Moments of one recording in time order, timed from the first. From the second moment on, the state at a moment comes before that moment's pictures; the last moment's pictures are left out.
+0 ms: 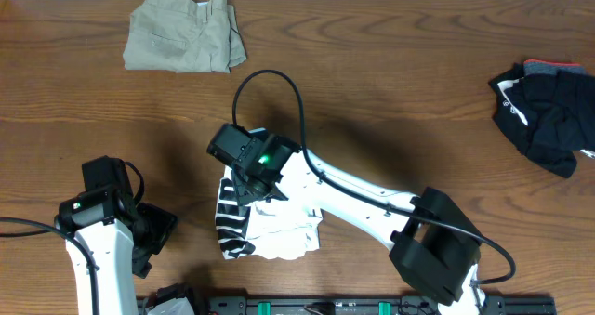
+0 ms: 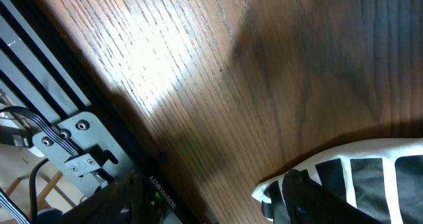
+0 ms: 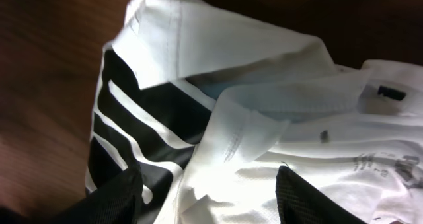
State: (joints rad) left arm 0.37 1.07 0.78 -1.31 -0.03 -0.74; right arm 1.02 2.03 1.64 -0.93 0.01 0.76
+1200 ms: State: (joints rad) left arm 0.37 1.07 0.78 -1.31 -0.03 -0.74; right arm 1.04 2.08 1.64 -0.97 0.04 0.77
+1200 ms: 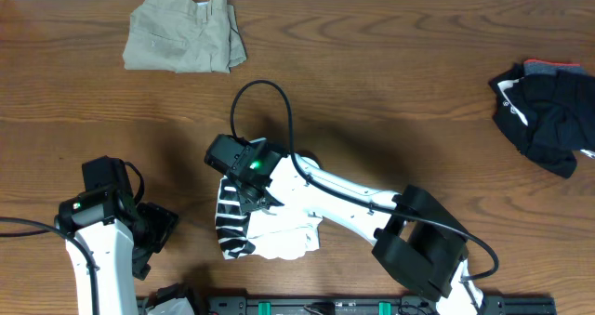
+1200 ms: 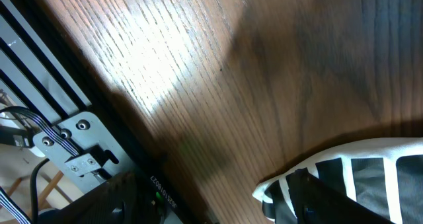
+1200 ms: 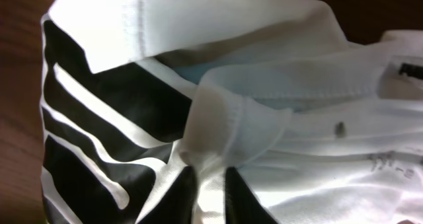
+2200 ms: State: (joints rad) left arm 0.37 1.07 0.78 -1.31 -0.03 -0.74; right arm 1.10 2.11 1.77 -1.06 0.04 0.73
